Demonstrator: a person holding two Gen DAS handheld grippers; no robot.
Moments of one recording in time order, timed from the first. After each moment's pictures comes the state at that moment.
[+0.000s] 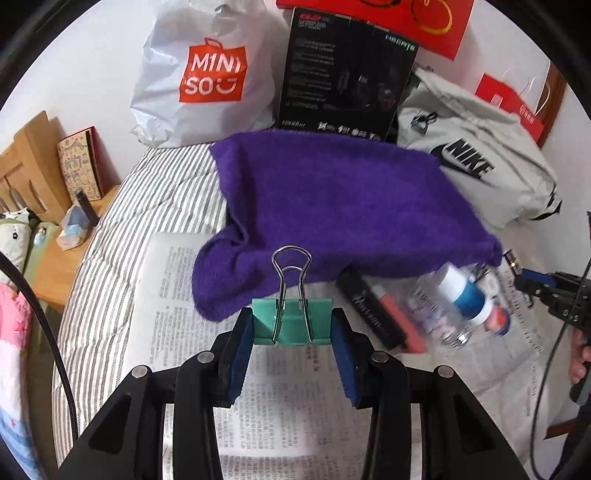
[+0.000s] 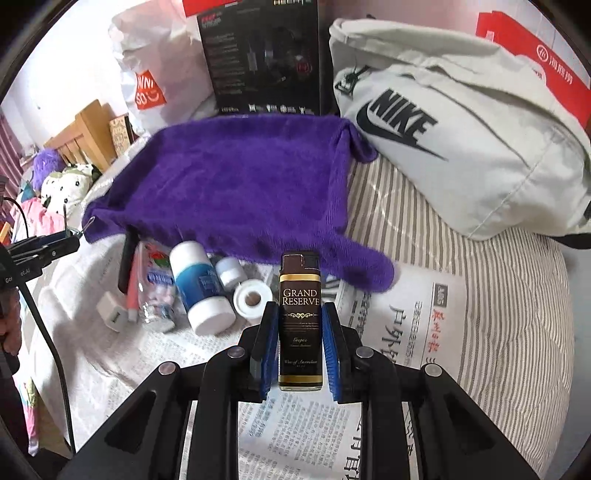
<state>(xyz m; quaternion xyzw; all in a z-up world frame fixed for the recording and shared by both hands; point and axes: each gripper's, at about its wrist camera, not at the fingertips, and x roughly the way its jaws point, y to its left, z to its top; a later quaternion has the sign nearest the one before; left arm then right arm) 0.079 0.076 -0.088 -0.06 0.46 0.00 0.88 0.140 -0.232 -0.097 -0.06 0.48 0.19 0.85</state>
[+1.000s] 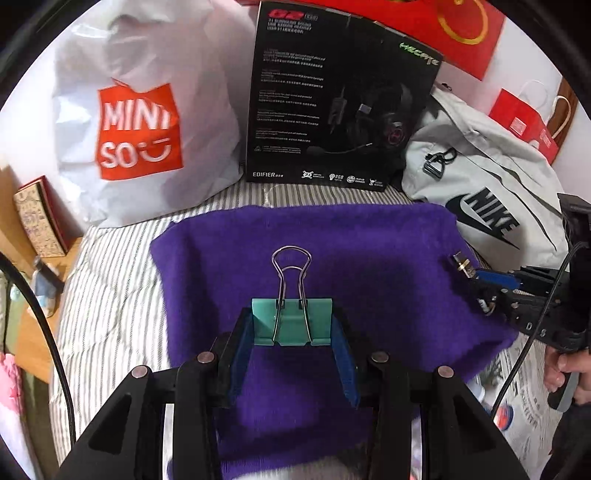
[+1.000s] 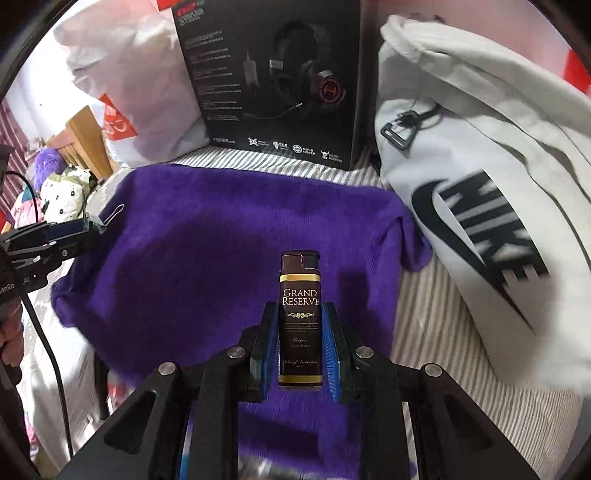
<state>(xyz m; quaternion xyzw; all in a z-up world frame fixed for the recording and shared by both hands) 0.231 0.084 -0.086 -0.05 0.46 -0.03 0.89 0.284 -0.155 -0.107 -0.09 0.48 0.22 0.84</state>
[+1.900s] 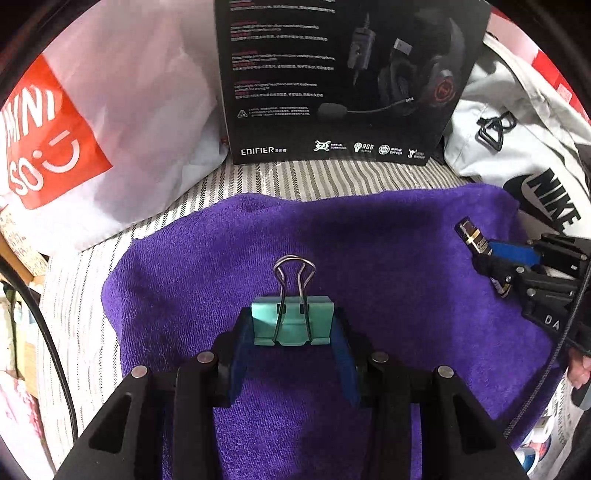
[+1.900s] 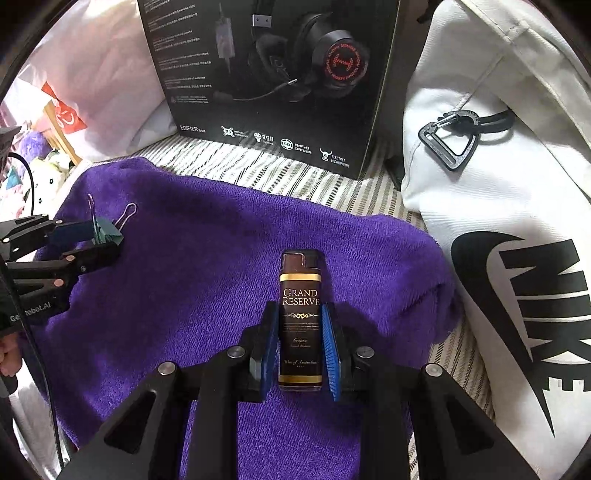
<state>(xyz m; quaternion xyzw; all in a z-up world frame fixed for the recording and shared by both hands) 0.307 0.068 -0.139 0.01 0.51 -0.02 0.86 0.348 -0.119 -0.144 -0.12 0.51 0.21 0.83</state>
